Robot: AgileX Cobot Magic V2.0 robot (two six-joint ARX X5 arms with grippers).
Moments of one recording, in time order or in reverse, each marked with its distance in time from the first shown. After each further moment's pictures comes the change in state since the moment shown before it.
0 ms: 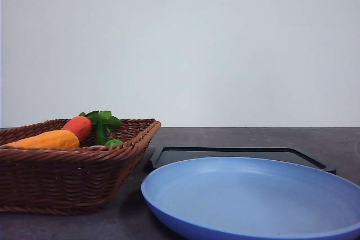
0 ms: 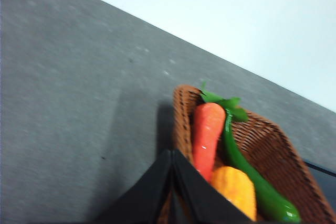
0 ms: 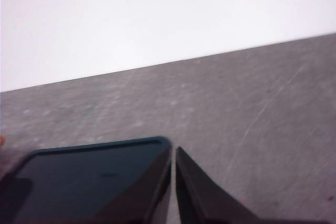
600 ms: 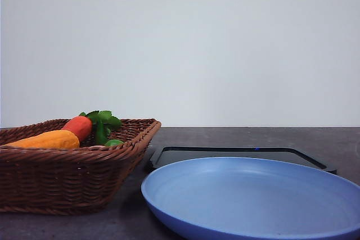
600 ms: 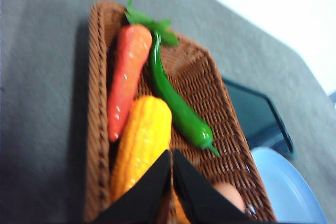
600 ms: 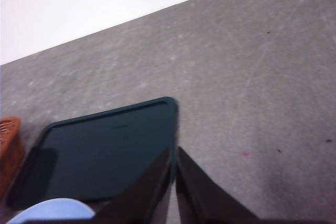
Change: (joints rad) left_arx 0.000 0.341 0.223 -0.134 0.349 -0.017; right_arx 0.000 0.230 0.305 -0.329 -0.029 0.090
